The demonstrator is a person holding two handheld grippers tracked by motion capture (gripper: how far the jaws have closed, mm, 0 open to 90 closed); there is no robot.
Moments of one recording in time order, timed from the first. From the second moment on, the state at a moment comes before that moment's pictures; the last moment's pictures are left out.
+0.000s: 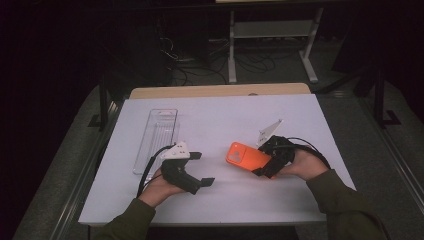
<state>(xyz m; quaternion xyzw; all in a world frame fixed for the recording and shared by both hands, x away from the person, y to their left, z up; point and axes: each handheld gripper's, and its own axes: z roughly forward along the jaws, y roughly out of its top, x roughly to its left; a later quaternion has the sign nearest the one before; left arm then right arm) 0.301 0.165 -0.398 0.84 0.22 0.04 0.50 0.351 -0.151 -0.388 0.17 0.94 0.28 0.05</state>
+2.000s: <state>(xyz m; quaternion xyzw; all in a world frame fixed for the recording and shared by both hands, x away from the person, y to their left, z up) 0.347 0.141 -0.361 0.88 0.13 0.02 0.45 0.363 -0.141 -0.382 0.11 0.95 0.30 0.02</state>
